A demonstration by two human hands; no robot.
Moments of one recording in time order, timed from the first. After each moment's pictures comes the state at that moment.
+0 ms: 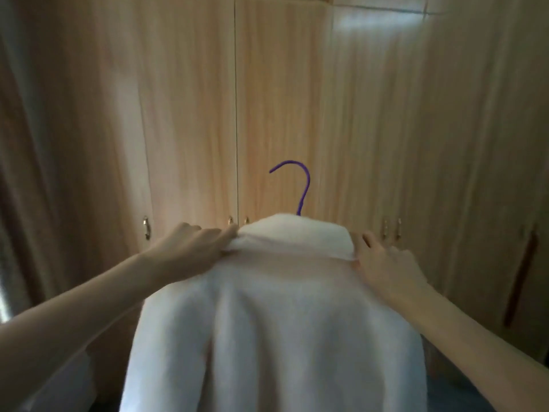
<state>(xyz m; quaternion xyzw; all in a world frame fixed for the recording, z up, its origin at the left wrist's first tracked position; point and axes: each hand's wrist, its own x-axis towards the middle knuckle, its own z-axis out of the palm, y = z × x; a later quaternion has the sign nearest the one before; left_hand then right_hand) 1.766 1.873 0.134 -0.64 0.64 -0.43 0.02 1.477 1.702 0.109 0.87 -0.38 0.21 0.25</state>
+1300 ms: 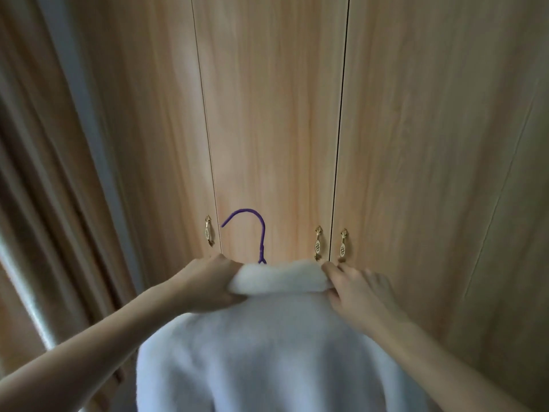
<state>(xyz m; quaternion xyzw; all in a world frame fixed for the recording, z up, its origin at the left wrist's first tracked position) 2.084 1.702 0.058 -0.86 0.51 -0.06 -0.02 1.894 1.500 0.025 0.96 -0.20 0.18 0.07</state>
